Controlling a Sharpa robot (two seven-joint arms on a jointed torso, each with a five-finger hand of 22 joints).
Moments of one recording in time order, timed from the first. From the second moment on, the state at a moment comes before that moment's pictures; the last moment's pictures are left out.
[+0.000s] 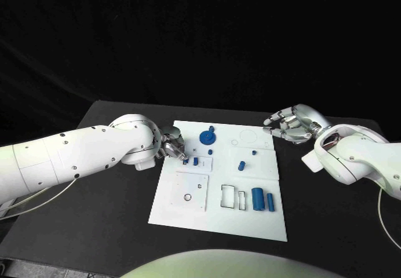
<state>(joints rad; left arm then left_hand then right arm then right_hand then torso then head) 1.20 -0.81 -0.04 1.51 -1.09 0.10 -0.50 1.17 -0.24 0.79 0.22 0.31 0.85 0.07 0.79 0.60 1.26 -0.01 1.14 0.85 1.47 -0.07 1.41 1.31 0.06 1.40 0.04 1.48 1.31 1.27 -0.94 -0.15 1.58 -0.84 -0.44 -0.02 1.36 -0.14 0.31 0.25 0.26 0.86 0.16 0.23 0.40 1.29 0.08 1.21 1.18 1.46 0.01 1.48 1.31 0.05 1.45 0.11 1.37 1.31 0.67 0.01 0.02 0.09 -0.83</state>
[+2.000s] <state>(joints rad) 1.20 -0.78 -0.04 1.47 -1.14 0.15 -0.52 1.16 -0.25 0.82 0.19 0.32 0.86 0.07 0.80 0.60 1.26 -0.01 1.15 0.85 1.47 -0.07 1.41 1.31 0.06 1.40 0.04 1.48 1.31 1.26 -0.94 -0.15 1.58 -0.84 -0.43 -0.02 1.35 -0.15 0.31 0.25 0.26 0.85 0.17 0.23 0.40 1.29 0.08 1.21 1.18 1.46 0.01 1.48 1.31 0.05 1.44 0.11 1.37 1.31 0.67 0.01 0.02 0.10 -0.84</state>
